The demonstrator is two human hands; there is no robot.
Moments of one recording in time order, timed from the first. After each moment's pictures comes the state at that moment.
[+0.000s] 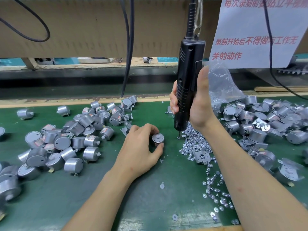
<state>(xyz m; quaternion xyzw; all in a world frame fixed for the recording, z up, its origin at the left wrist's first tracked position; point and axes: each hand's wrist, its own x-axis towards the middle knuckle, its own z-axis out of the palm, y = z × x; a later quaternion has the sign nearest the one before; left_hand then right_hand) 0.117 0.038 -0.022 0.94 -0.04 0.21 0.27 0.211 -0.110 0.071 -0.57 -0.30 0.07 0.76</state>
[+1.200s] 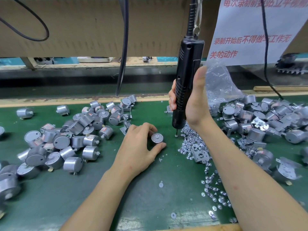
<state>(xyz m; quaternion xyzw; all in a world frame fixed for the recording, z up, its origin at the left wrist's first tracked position) 0.116 0.037 -0.020 0.93 -0.03 0.21 0.29 0.211 -0.104 0.069 -0.59 -0.27 0.02 0.76</state>
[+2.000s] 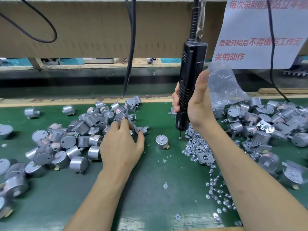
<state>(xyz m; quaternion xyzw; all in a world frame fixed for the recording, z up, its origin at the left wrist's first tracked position) 0.108 0.052 -0.004 0.92 0.23 0.29 0.15 0.210 -0.100 0.067 -0.60 -0.26 0.00 0.75</state>
